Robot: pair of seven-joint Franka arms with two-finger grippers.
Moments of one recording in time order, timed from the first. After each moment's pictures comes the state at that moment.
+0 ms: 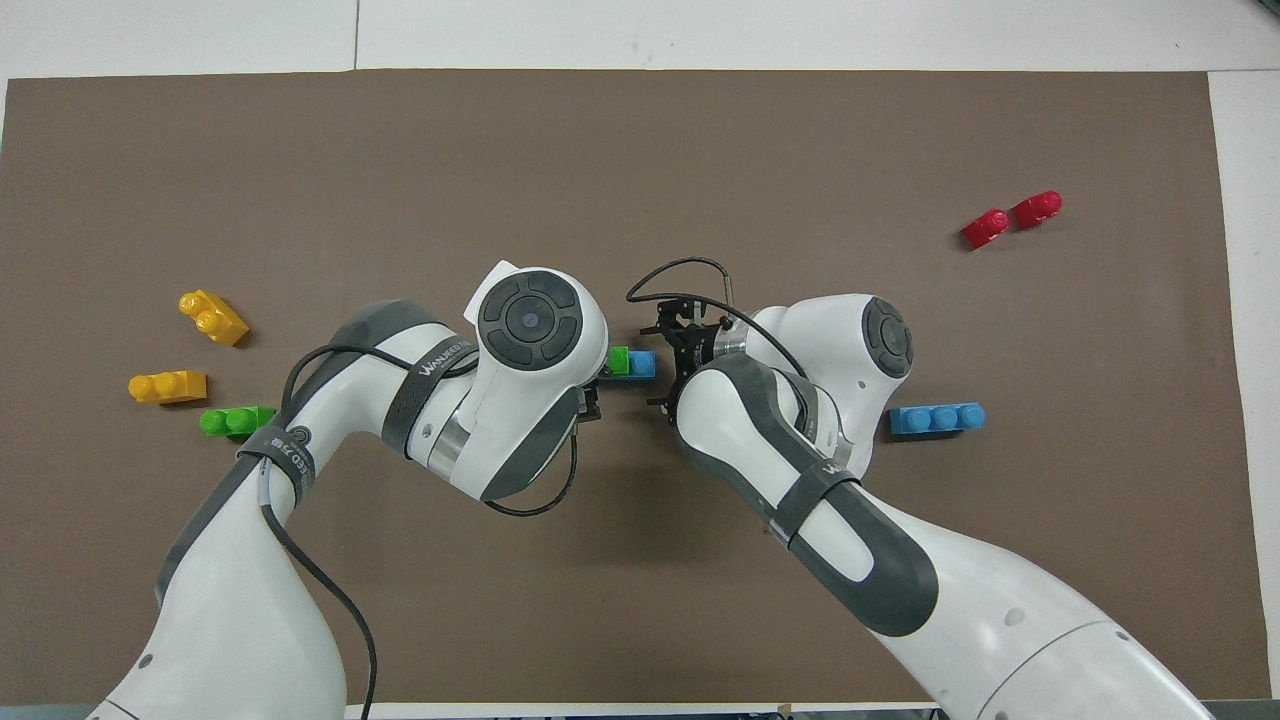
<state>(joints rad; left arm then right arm) -0.57 0.32 -0.07 -1.87 0.06 2.26 -2.34 0.48 0.41 0.05 -2.00 0.95 2.56 1.21</state>
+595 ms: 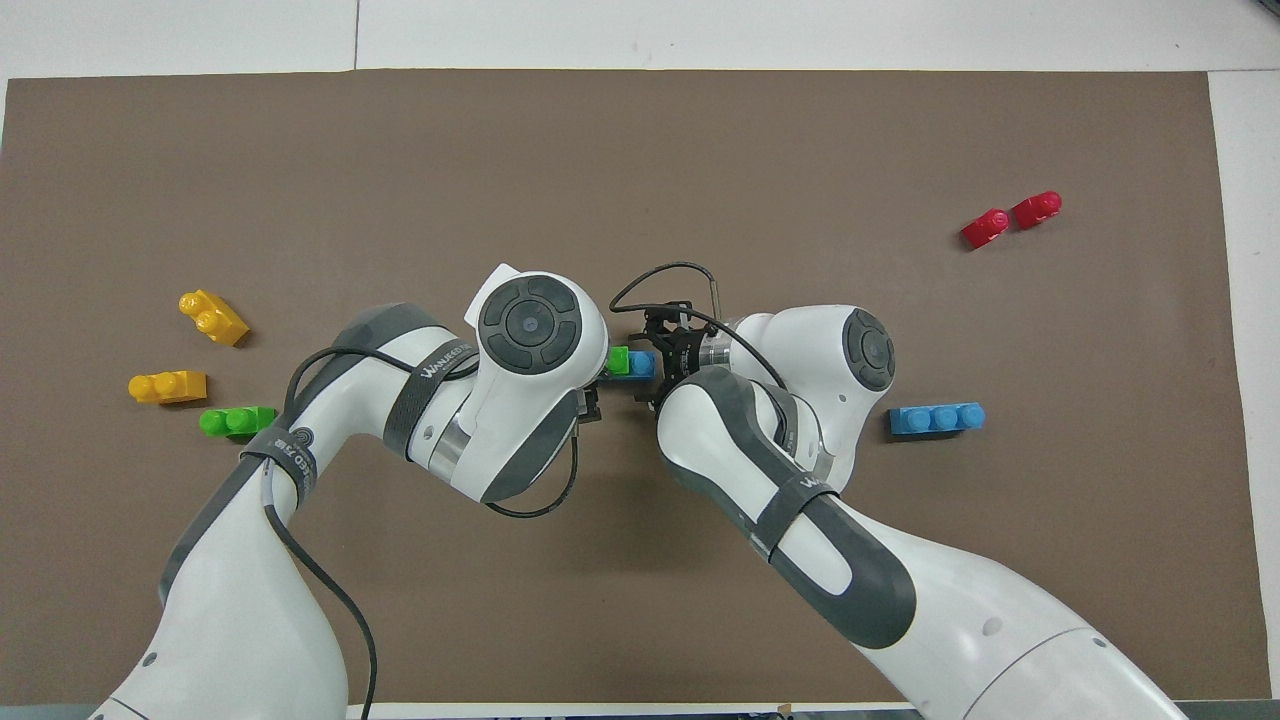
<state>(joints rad) -0.57 0.32 -0.07 -1.88 0.06 2.28 -2.34 0.51 0.41 0.04 -2.00 0.95 2.60 1.21</state>
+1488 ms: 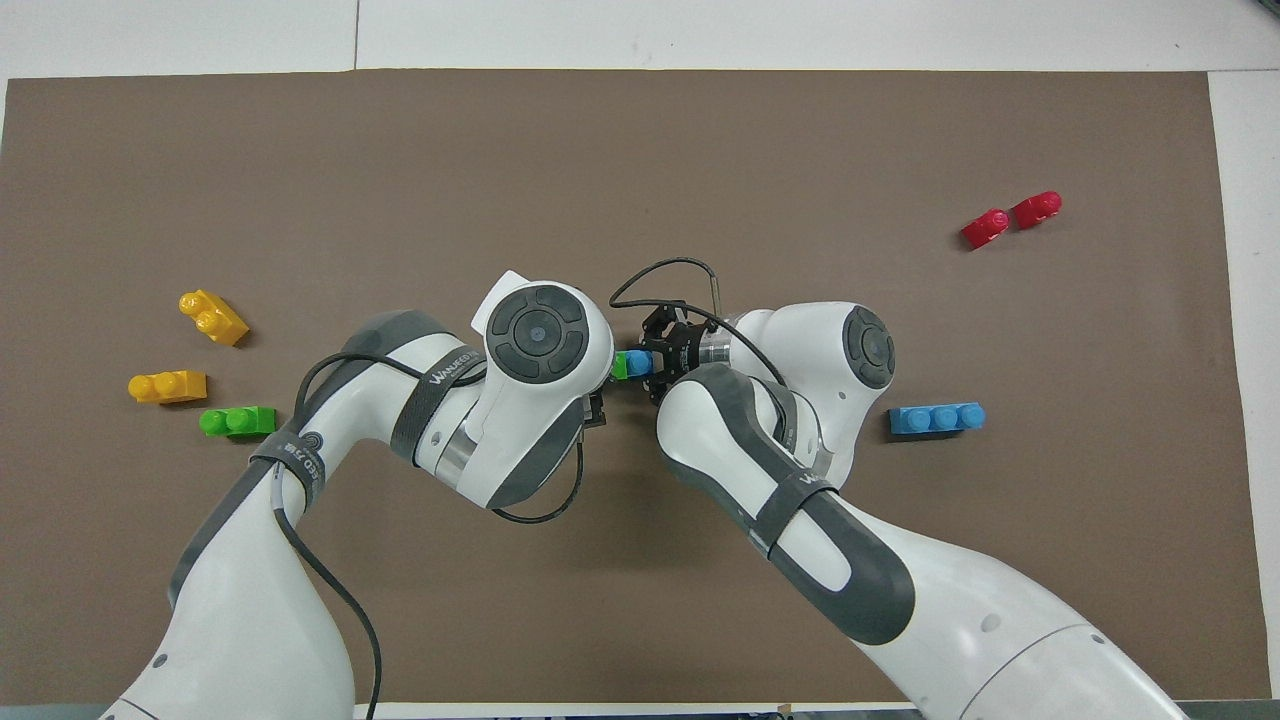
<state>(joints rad) -0.58 0.32 -0.07 -1.89 0.06 2.29 -2.35 0.51 0.42 0.04 -1.98 0.95 2.61 1.22</state>
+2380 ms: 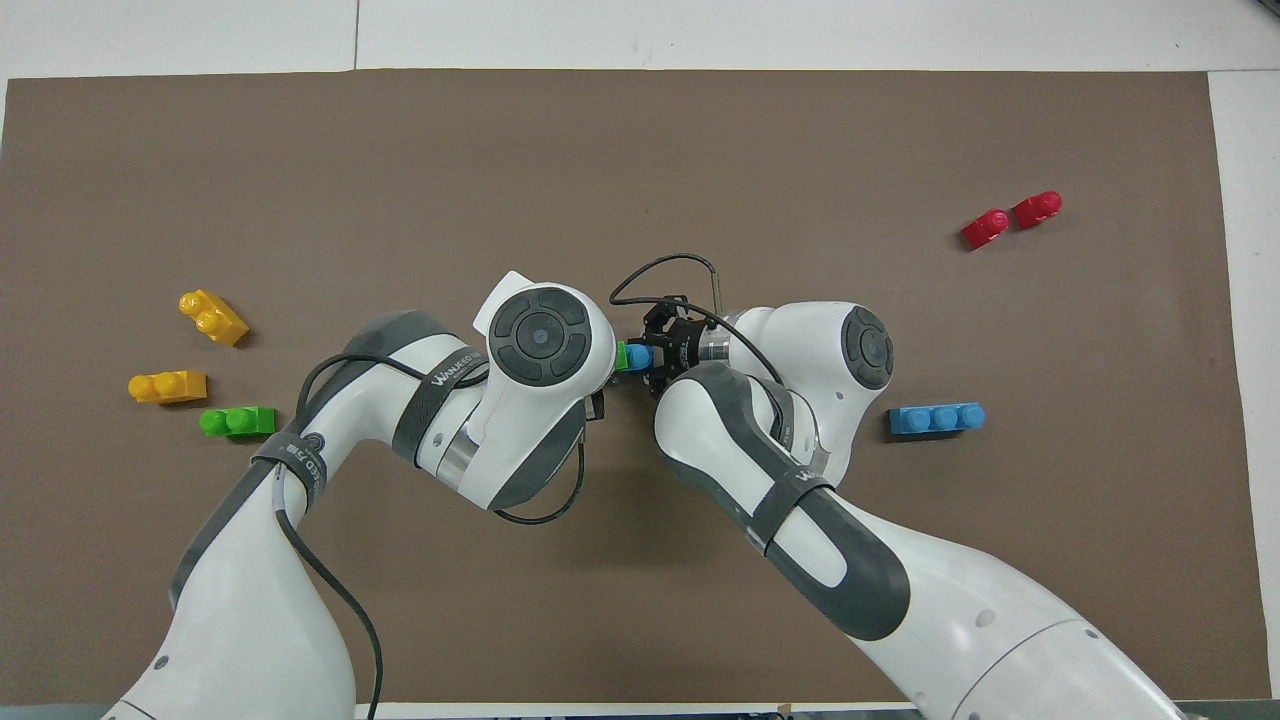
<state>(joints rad) -0.59 0.32 -0.07 -1.89 0.06 2.29 -2.35 0.51 0.43 0.05 -1.97 0.95 2.63 1.21</state>
